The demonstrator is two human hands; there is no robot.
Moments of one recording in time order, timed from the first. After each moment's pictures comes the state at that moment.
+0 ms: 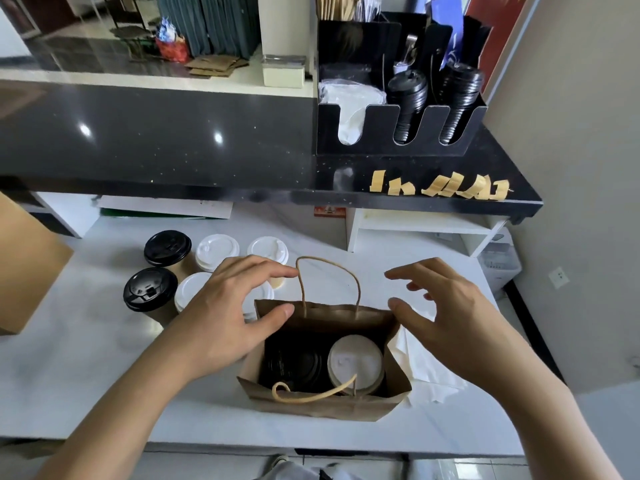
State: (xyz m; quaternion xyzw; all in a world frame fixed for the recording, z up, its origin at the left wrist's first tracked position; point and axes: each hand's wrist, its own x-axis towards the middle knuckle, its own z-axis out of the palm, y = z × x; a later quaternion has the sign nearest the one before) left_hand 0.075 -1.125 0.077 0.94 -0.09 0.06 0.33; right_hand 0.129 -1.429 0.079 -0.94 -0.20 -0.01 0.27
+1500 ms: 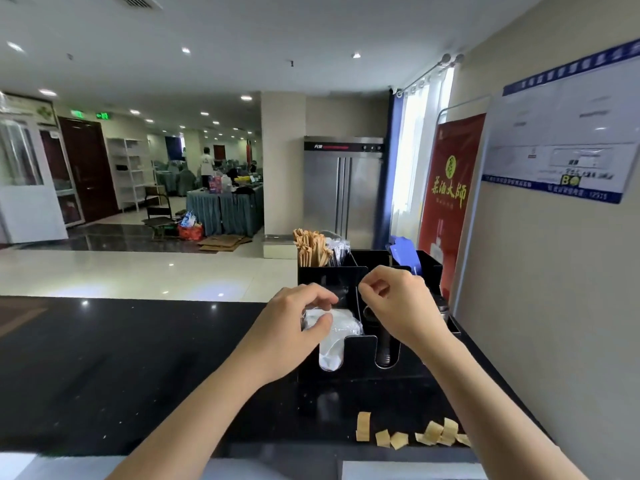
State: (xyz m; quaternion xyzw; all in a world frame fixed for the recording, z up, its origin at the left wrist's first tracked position) left_hand 0.339 -1.158 0.240 0.90 -0.17 0.22 0.34; right_hand 0.417 -1.365 0.252 -0.88 -0.19 -0.23 0.36
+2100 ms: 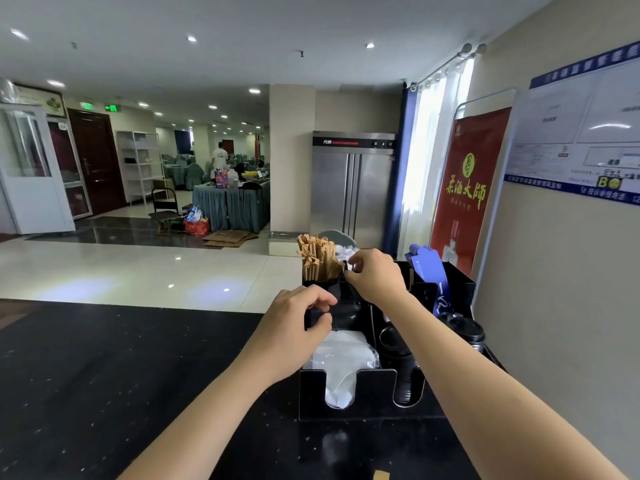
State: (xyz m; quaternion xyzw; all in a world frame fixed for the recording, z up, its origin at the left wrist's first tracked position) left_hand 0.438 -1.140 0.223 0.90 -0.12 0.24 0.34; right_hand 0.590 -1.295 0.252 -0.94 -0.15 -0.19 0.23
